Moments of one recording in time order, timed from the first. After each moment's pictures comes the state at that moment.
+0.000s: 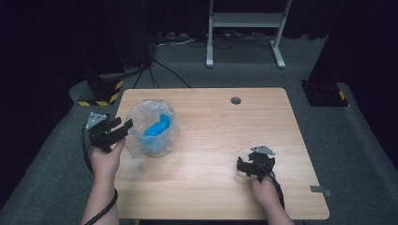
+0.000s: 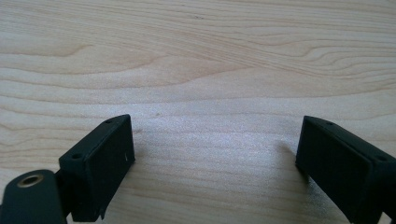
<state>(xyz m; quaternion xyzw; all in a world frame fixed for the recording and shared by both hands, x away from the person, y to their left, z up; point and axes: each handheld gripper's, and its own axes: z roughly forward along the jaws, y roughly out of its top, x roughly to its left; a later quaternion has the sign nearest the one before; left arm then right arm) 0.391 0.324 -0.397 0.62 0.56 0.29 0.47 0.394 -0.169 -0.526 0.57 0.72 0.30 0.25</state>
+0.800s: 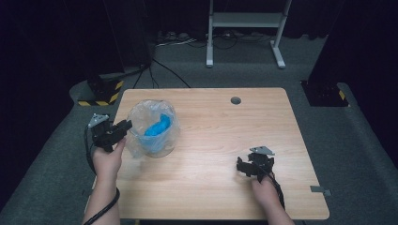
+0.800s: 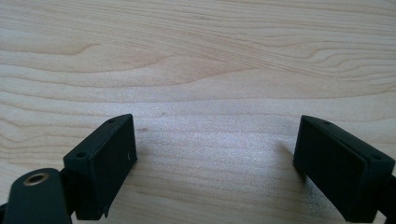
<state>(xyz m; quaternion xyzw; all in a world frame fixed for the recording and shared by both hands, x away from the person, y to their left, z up) 0.398 0.325 -0.408 0.62 0.58 0.25 0.47 0.393 -0.169 -0.526 0.57 0.72 0.31 0.25</state>
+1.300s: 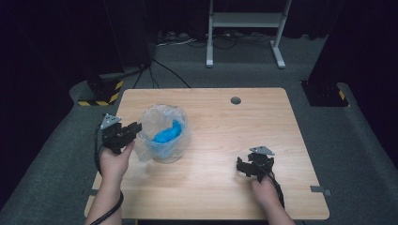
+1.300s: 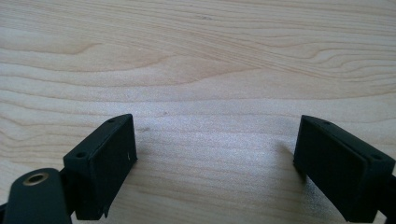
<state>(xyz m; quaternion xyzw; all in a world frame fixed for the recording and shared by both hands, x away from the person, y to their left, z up) 0.391 0.290 -0.403 0.67 0.53 0.24 0.46 0.393 -0.168 -0.526 0.56 0.72 0.31 0.25</state>
